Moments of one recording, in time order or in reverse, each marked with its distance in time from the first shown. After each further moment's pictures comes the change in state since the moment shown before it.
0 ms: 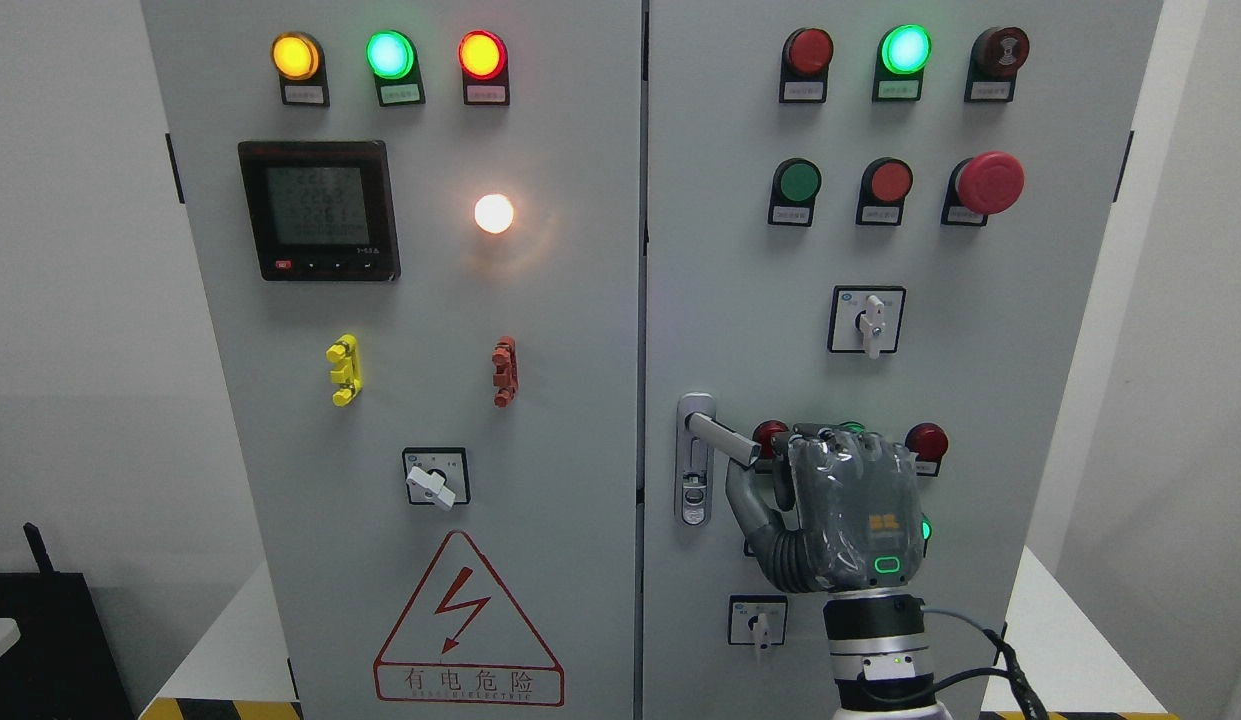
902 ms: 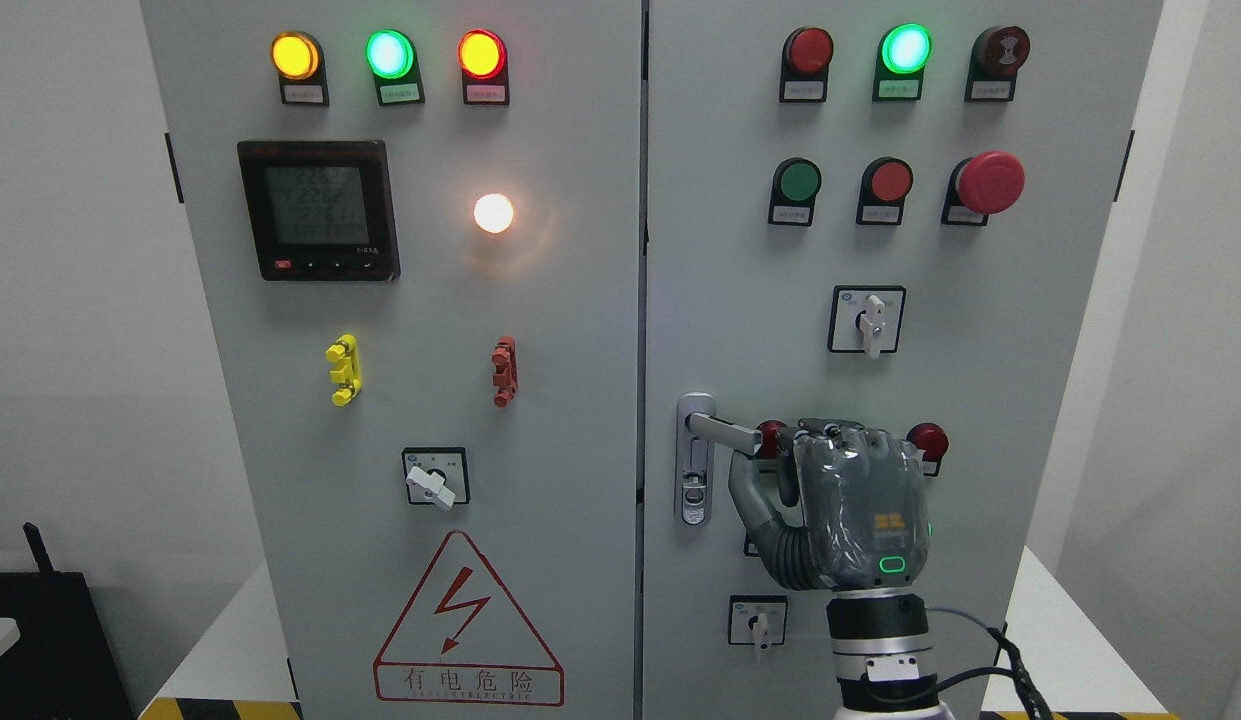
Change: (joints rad) left arm 0.000 0.000 0.000 0.000 0.000 0.000 0.000; right arm 0.002 0.000 -0.001 -0.004 0.000 -0.005 -0.021
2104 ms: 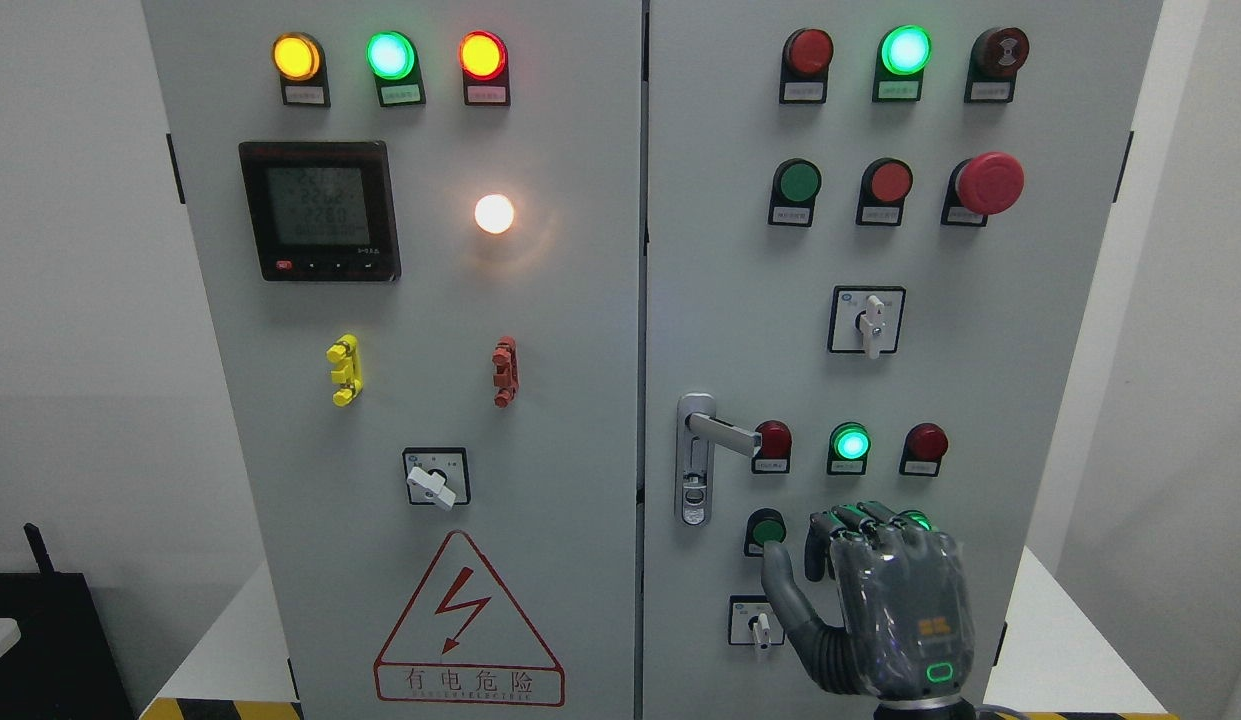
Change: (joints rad) left arm 0.000 0.000 0.000 0.000 0.000 0.000 0.000; right arm 0.235 -0.110 -0.028 -0.133 -0.046 -0.126 -0.062
